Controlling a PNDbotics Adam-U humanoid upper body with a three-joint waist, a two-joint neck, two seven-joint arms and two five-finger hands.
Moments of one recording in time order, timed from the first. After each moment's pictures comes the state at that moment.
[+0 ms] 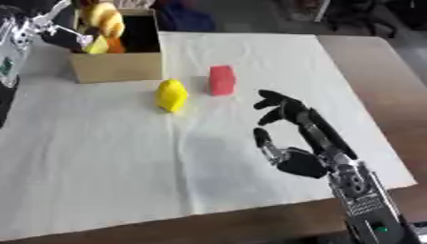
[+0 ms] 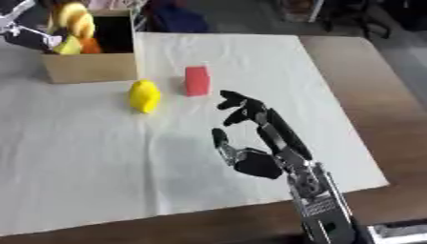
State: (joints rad) left arm -1.08 0.51 -0.10 -0.83 -1.16 -0.27 0.01; right arm -0.27 -0.09 0.21 -1.74 0.47 -0.23 0.24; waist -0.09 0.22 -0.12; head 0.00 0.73
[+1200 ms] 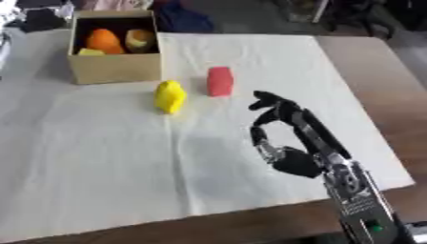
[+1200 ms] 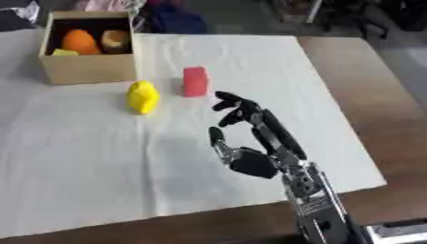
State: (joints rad) left arm -0.98 0.63 -0.08 -1.06 -0.45 -0.20 -0.05; right arm -0.27 -0.09 0.20 -1.73 0.46 -0.22 0.23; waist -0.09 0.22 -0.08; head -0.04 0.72
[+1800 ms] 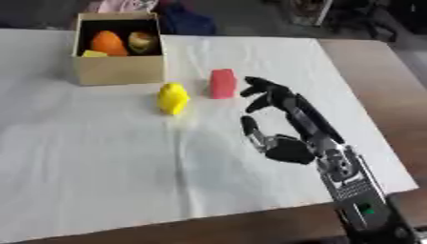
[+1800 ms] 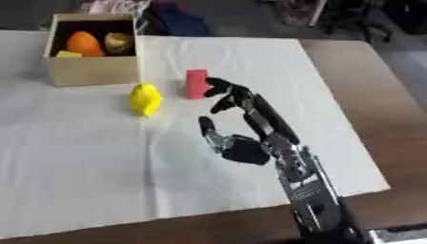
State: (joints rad) left arm -0.62 0.78 -0.04 -1.57 0.05 -0.17 -0.08; right arm -0.43 -0.18 0.21 -1.73 0.45 -0.22 0.25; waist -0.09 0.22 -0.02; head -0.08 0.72
